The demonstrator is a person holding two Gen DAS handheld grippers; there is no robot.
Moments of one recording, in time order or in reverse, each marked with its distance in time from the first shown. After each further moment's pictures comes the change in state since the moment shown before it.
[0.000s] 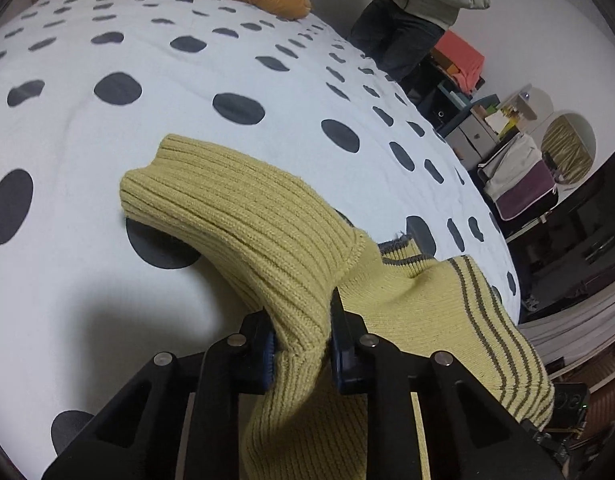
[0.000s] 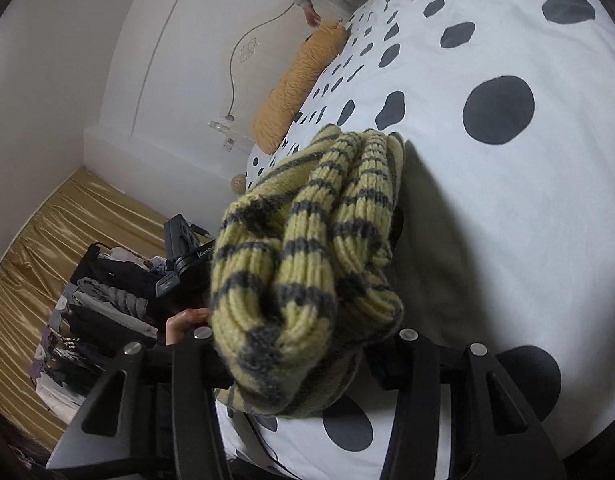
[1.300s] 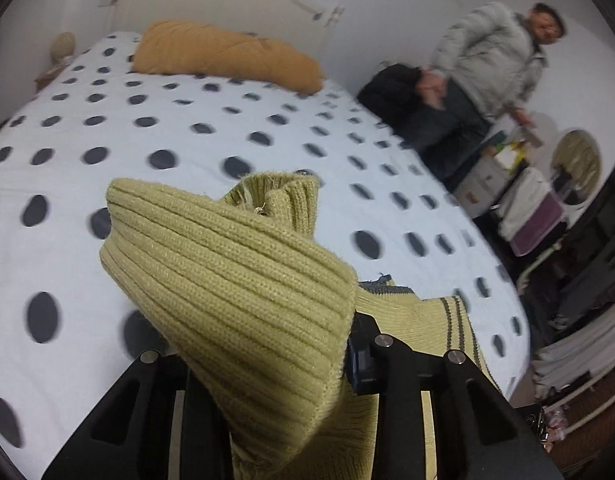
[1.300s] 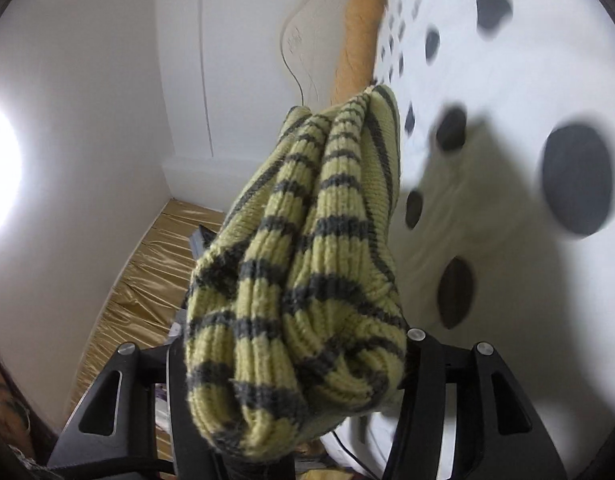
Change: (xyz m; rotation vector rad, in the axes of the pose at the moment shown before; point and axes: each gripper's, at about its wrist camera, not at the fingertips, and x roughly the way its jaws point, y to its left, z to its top) left arm -0.137 0.017 0.085 0.066 -0.173 0.161; right arm 0.106 0.018 -0.023 0.259 0.079 0.456
